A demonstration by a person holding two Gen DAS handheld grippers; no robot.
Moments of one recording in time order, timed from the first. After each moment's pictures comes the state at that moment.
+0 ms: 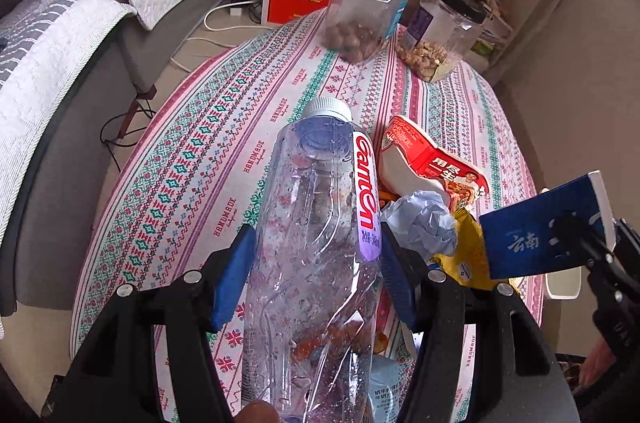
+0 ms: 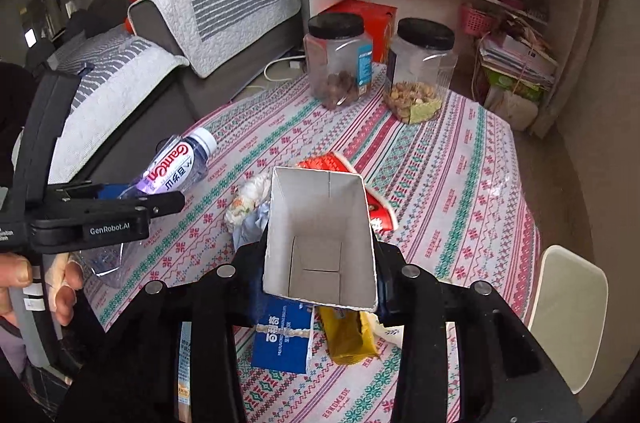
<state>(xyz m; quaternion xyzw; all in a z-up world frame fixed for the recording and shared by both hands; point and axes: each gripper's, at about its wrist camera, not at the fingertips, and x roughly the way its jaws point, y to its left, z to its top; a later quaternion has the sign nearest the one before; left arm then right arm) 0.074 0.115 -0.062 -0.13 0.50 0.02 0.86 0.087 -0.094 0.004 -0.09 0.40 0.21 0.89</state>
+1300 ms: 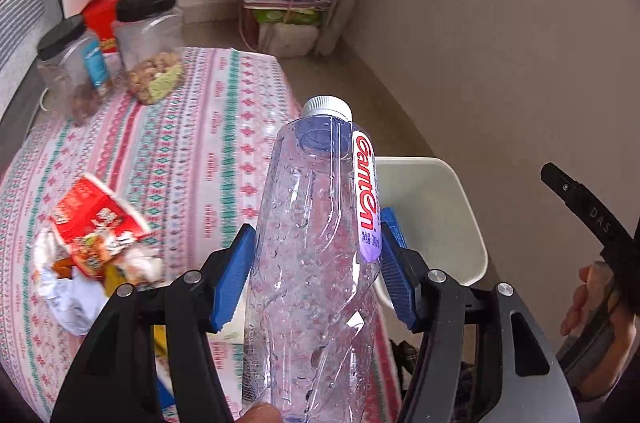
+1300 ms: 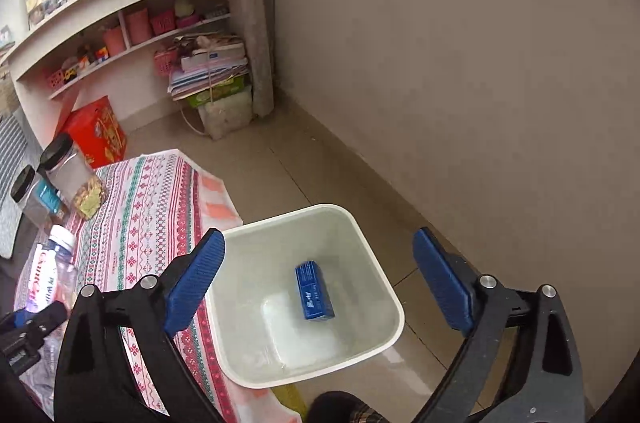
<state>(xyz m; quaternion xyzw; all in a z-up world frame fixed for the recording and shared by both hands) 0.129 -0.186 -0.030 -0.05 0.47 -0.20 0.86 0.052 -0.432 0.015 0.10 0.33 -0.22 0.91</state>
